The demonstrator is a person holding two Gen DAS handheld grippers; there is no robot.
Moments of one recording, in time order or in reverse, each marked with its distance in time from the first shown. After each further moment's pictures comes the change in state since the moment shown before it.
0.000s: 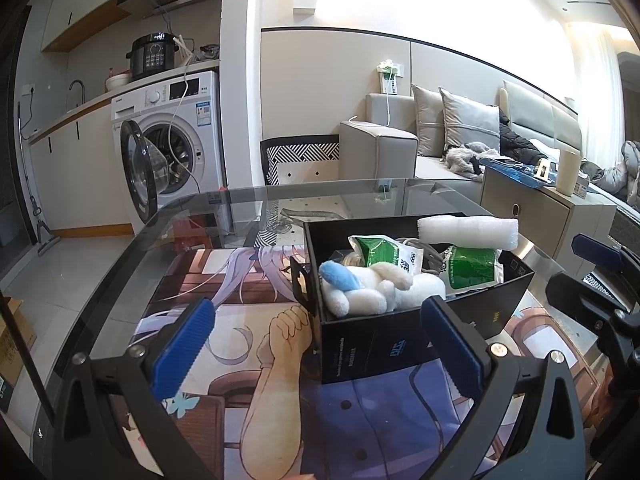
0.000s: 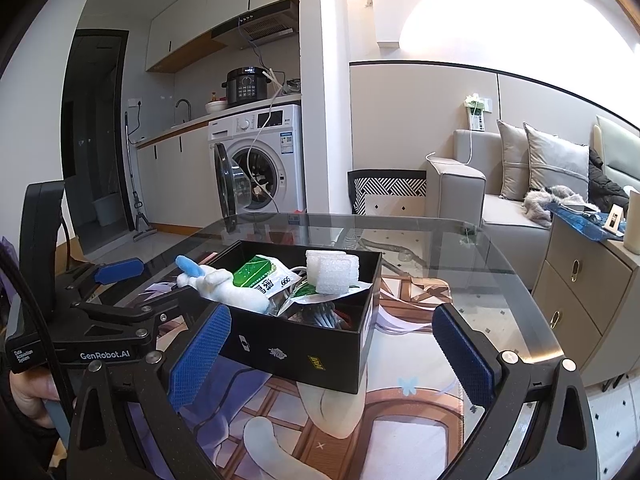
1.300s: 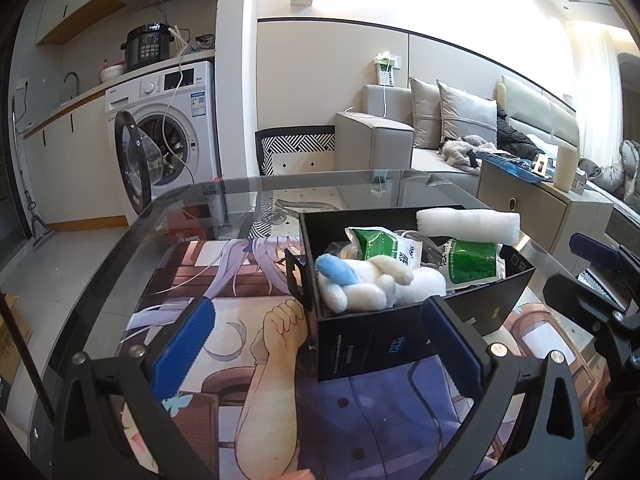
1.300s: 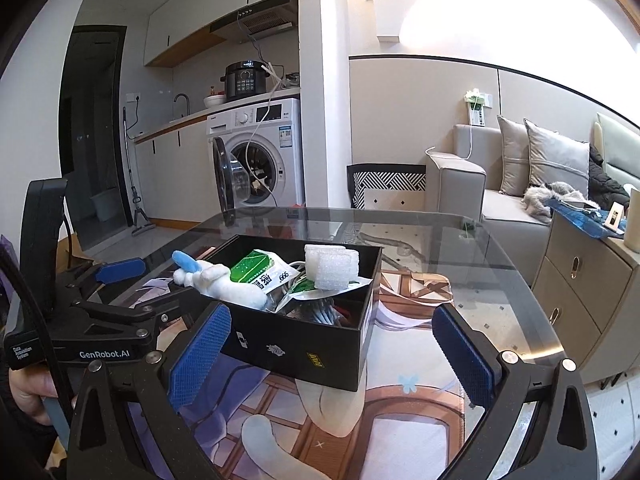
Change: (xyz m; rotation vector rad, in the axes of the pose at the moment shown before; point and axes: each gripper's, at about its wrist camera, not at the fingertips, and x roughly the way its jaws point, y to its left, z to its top) left arm 0.006 0.005 0.001 -0.017 0.042 -0.021; right arm 0.008 -0.003 0.001 0.005 0.022 -0.001
